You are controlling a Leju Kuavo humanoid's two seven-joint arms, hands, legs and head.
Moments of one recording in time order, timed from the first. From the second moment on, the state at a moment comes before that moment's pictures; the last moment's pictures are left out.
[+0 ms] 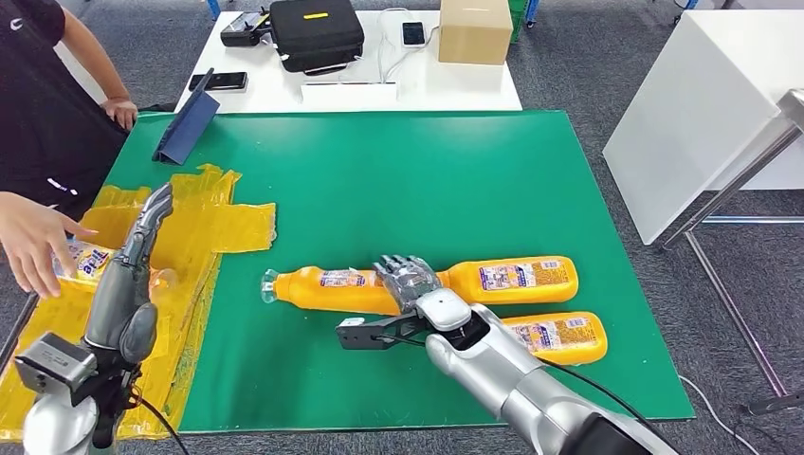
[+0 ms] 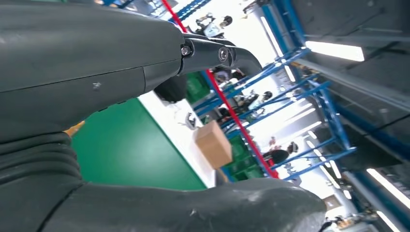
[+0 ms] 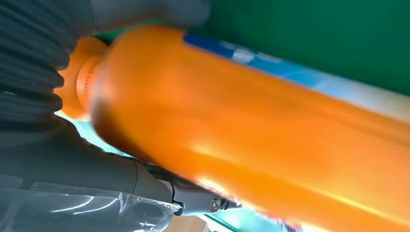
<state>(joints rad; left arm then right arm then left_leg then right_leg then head) -0.02 0.02 0.02 -1.87 -0.17 -0.19 -0.34 -0.59 0.07 0.86 -0.85 1.06 0.20 0.19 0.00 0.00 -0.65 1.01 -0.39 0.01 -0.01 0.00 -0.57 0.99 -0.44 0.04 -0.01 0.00</state>
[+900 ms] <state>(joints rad) 0.11 -0.06 0.01 -2.00 0.00 -0.12 -0.11 -0.43 0.07 0.63 -1.17 0.76 0.00 0.20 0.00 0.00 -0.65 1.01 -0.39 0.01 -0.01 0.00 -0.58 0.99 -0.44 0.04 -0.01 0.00</state>
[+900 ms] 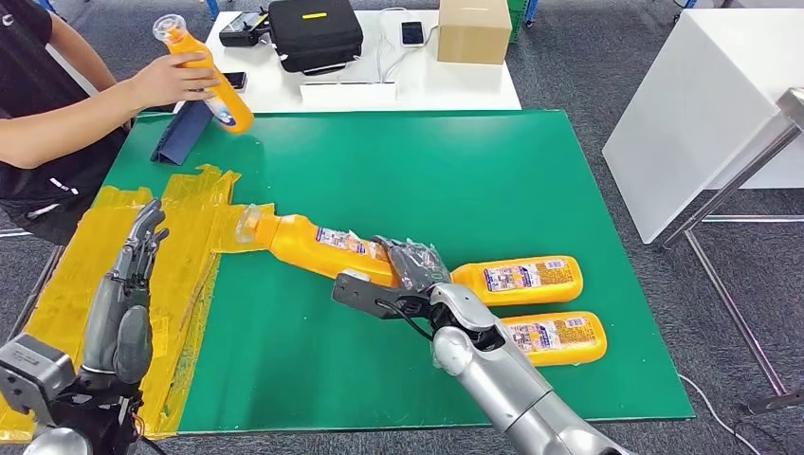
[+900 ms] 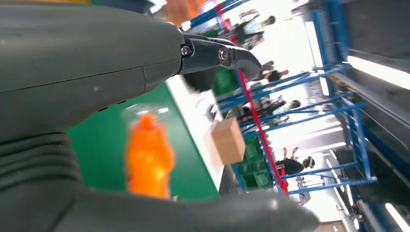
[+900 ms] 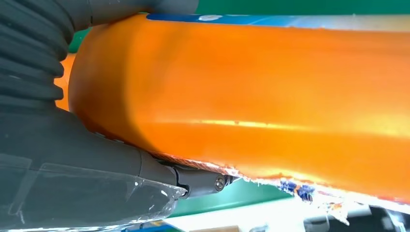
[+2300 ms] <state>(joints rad) 0.14 -0.03 -0.17 -1.93 0.56 -0.28 0.03 -0.43 -0.01 0.86 -1.55 0.33 0.10 0.13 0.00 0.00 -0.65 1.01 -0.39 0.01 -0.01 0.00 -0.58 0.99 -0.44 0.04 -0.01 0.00</state>
